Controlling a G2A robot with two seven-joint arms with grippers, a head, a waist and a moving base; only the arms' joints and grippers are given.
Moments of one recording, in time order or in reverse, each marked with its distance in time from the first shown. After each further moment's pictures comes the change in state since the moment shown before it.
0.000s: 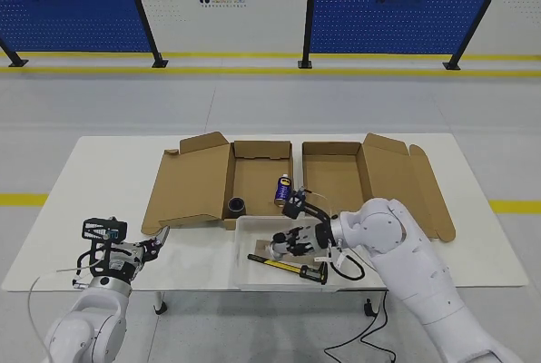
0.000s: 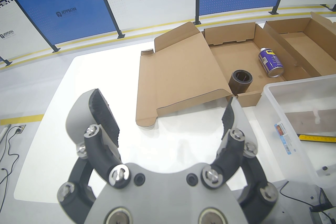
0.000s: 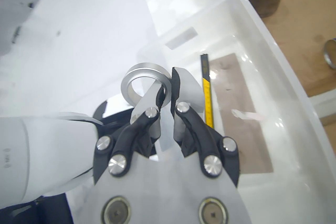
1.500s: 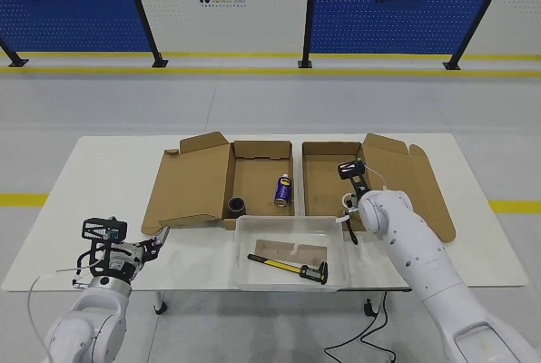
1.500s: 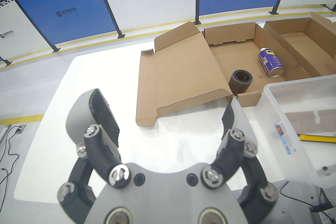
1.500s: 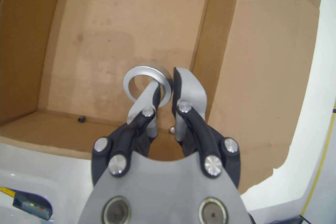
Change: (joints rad) left arm 0.000 0.000 0.000 0.000 0.000 0.000 0.000; right arm 0.146 -0.012 -0.052 0.309 -0.958 0.749 -0.345
